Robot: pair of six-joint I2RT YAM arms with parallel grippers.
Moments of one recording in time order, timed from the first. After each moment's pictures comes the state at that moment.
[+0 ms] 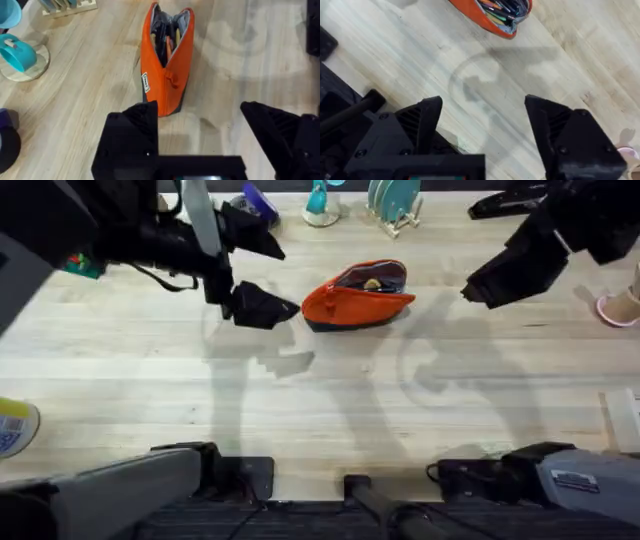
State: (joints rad) left arm 0.07 1.40 1.17 -1.07 0.93 1.19; right arm 0.25 1.40 1.77 -1.61 -0.19 -0.49
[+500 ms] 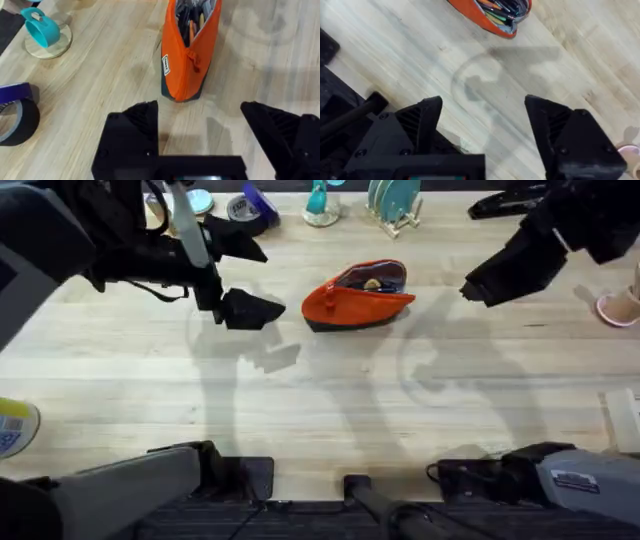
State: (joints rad) left arm 0.17 1.40 1.07 -0.95 0.92 1.22; right arm 0.25 1.40 1.77 -1.61 -0.19 -0.46
